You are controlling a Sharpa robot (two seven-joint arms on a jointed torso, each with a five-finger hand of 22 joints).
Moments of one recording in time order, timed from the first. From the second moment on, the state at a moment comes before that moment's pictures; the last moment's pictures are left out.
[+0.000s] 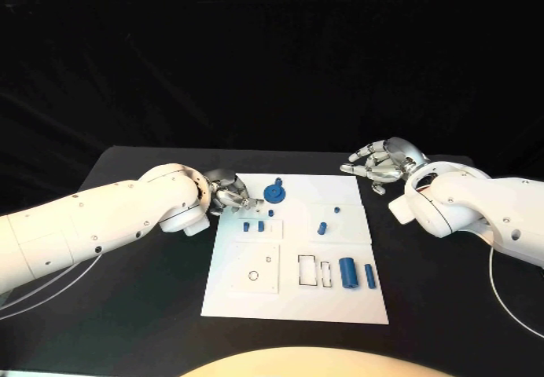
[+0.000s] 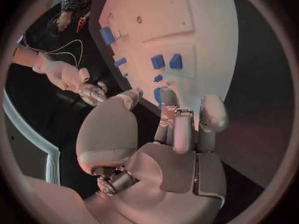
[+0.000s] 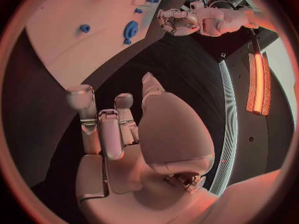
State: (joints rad) left arm 1.18 -0.76 -0.01 1.44 -1.04 -0.05 -0.39; left_hand 1.00 -0.22 0.39 0.29 0.22 0.83 0.07 0.72 0.64 1.14 0.00 1.00 0.65 1.47 -0.06 1.48 1.31 0.11 1.26 0.05 1.30 1.04; right arm 1.31 -0.90 -0.17 1.56 -0.70 -0.56 -0.14; right_hand 1.37 -0.10 -0.02 0.29 0.20 0.70 0.18 0.42 0.32 1.08 0.09 1.11 0.87 1.47 0.02 1.46 1.28 0.12 1.27 0.12 0.94 1.09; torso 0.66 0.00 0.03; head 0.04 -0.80
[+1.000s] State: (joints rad) left arm 1.17 -0.65 -0.06 1.35 -1.40 -0.21 -0.02; left_hand 1.49 -0.28 0.42 0.27 0.23 0.68 0.16 0.57 0.37 0.77 0.12 0.68 0.28 1.02 0.05 1.15 0.72 0.17 0.94 0.15 0.91 0.61; right arm 1.31 -0.90 -0.17 1.55 -0.70 -0.56 -0.13; right_hand 1.36 -0.09 -0.02 0.29 0.20 0.70 0.18 0.43 0.32 1.08 0.09 1.11 0.86 1.46 0.02 1.46 1.28 0.12 1.27 0.12 0.93 1.09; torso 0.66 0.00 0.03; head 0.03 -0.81
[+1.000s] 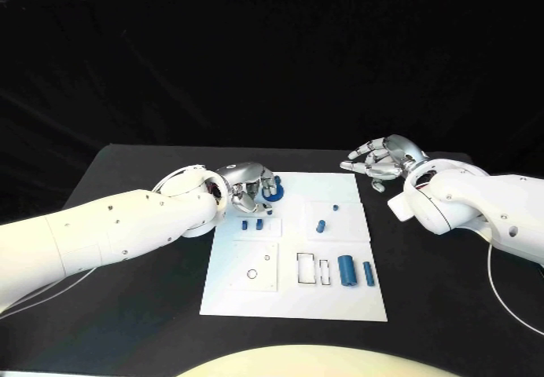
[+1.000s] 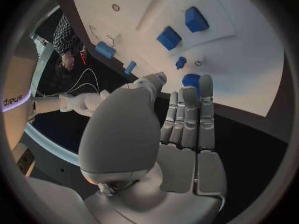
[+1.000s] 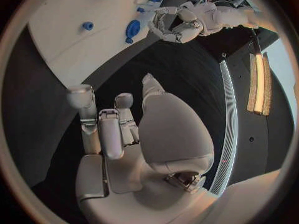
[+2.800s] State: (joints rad) left arm 1.17 -0.56 -0.06 1.24 -1.48 -0.05 -0.07; left_hand 1.53 -0.26 0.50 0.26 0.22 0.79 0.16 0.54 0.28 0.86 0.10 0.66 0.18 1.21 0.04 1.37 0.88 0.17 0.97 0.14 1.04 0.70; right arm 1.31 -0.89 -0.17 1.55 -0.70 -0.56 -0.13; right_hand 1.37 -0.09 -0.02 0.29 0.20 0.70 0.18 0.43 0.32 1.08 0.09 1.10 0.85 1.47 0.01 1.45 1.28 0.12 1.27 0.11 0.92 1.08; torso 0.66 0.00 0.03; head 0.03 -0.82
